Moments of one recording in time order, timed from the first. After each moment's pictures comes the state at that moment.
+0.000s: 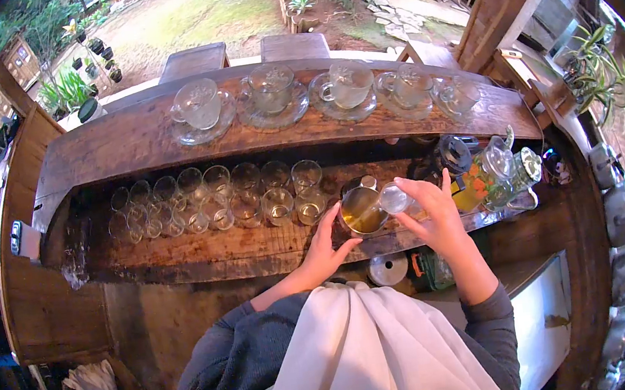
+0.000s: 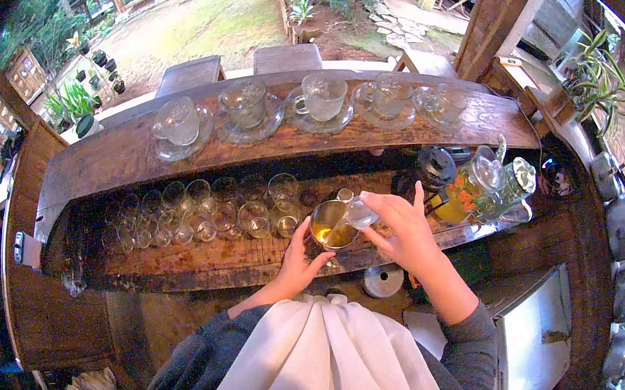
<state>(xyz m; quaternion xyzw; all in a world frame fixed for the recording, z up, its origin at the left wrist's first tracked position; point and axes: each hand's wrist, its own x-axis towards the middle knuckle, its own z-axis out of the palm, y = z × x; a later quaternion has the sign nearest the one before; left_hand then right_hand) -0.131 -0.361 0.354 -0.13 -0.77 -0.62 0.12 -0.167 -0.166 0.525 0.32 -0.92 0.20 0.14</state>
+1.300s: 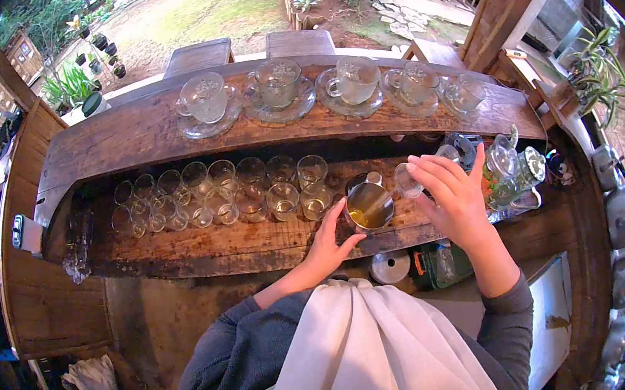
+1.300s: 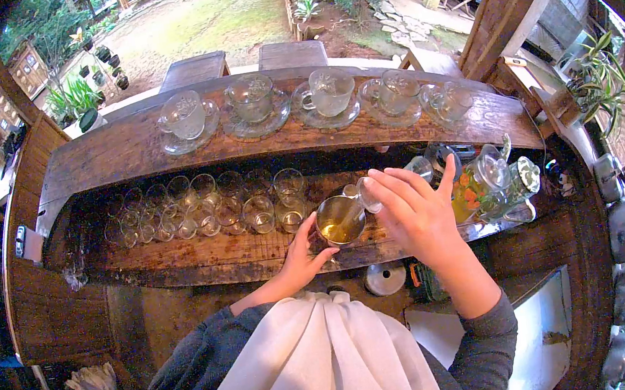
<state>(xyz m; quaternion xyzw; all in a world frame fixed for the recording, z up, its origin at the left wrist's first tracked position) -0.131 -0.365 0.356 -0.14 -0.75 -0.63 0.11 -0.170 -0.176 0.568 0.38 -0.89 0.06 0.26</state>
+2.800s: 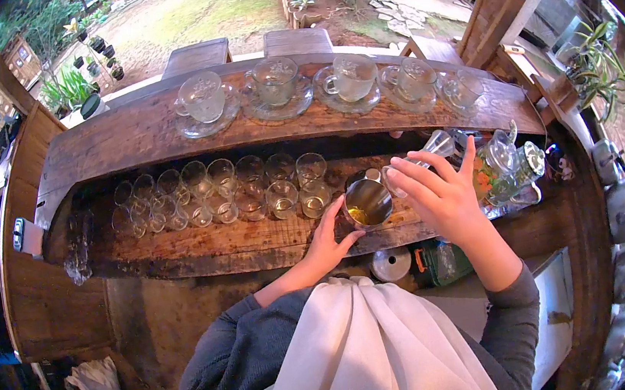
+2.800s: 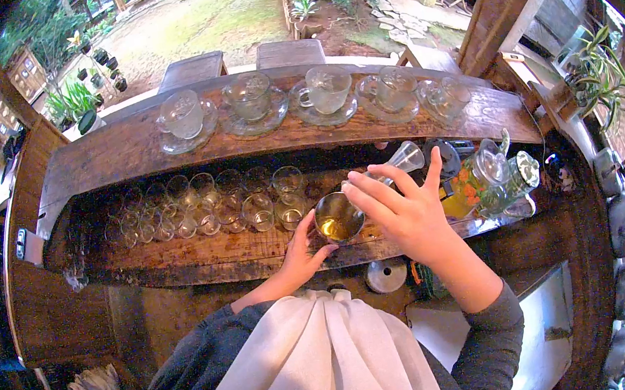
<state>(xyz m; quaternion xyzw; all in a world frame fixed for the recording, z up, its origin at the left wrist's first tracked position) -0.134 -0.360 0.340 -0.12 -0.73 -0.67 0.11 -0.169 -0.187 0.568 0.43 -0.86 0.01 0.29</state>
